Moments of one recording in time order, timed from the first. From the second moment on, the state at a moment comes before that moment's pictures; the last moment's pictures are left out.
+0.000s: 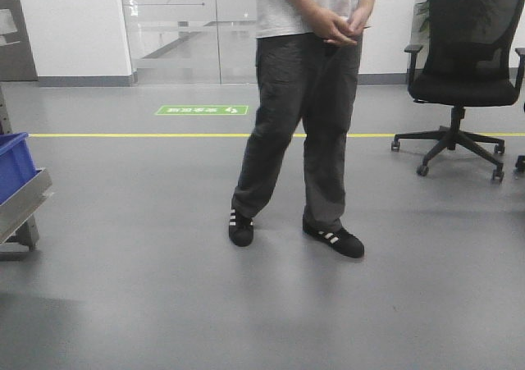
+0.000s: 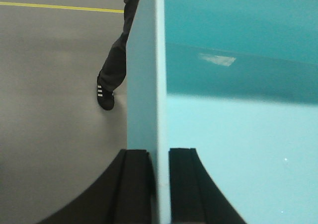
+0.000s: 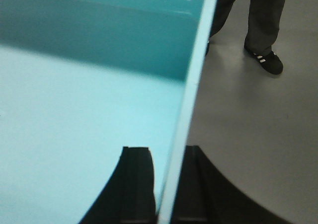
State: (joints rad) left arm -0.24 1.26 -1.51 -0.01 0.73 -0.15; right arm 0.32 1.40 -1.63 0.07 0.90 0.19
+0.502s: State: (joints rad) left arm -0.24 1.26 -1.51 -0.01 0.73 -0.15; right arm 0.32 1.40 -1.63 0.07 0.90 0.19
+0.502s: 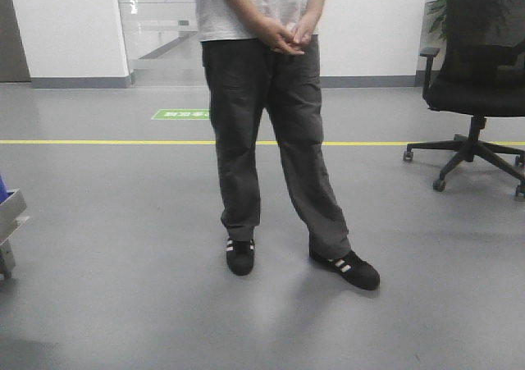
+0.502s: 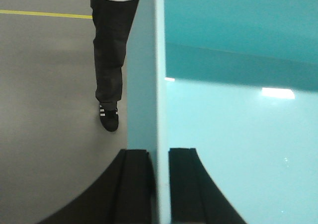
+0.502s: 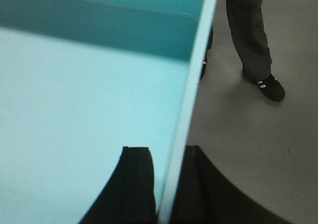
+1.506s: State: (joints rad) left arm -0.24 1.26 -1.51 0.00 0.73 -0.15; right arm 0.32 1.40 -1.63 0.08 0.90 0.19
